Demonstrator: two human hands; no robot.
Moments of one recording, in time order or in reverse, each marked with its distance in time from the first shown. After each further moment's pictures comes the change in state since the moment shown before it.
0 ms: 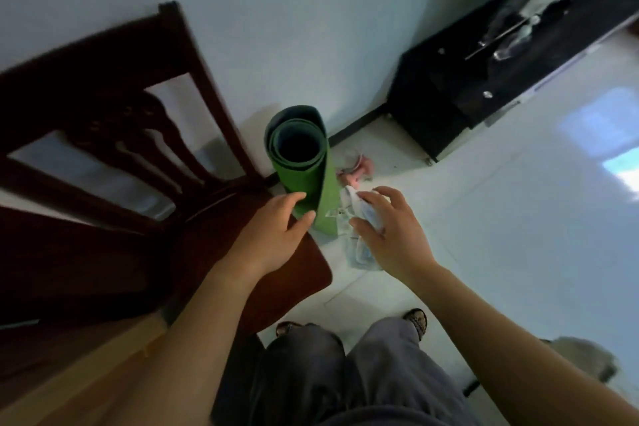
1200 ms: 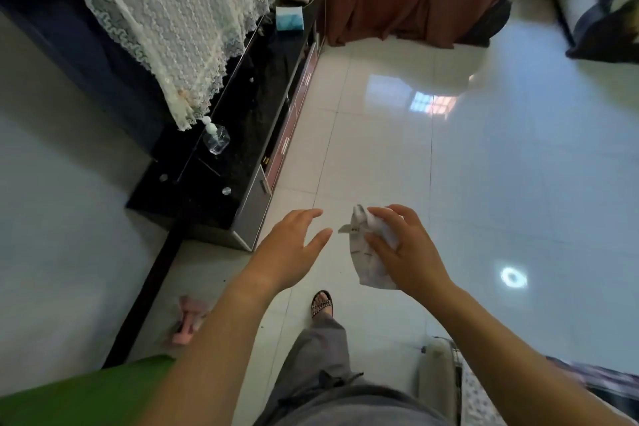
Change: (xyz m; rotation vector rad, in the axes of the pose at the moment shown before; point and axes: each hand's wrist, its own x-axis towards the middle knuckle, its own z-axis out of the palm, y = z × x) left_hand 0.205 0.570 0.318 0.267 -0.407 0.646; right_hand -0.056 0.471 -0.386 0.172 0.573 0.516
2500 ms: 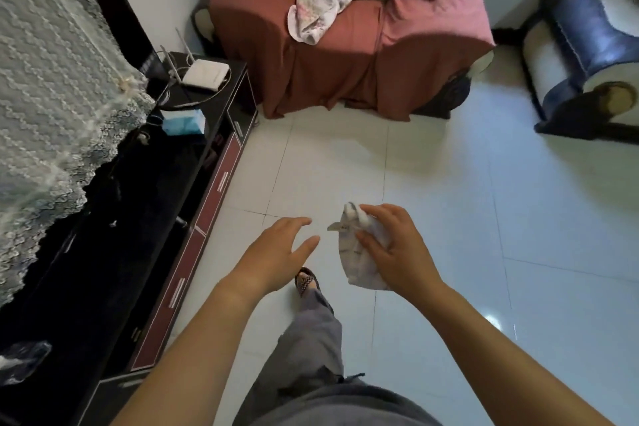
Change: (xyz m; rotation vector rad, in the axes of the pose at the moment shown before) left_hand 0.701 0.274 -0.039 0.084 -0.074 0.025; right_hand 0.640 0.256 -0.293 0.082 0.056 0.014
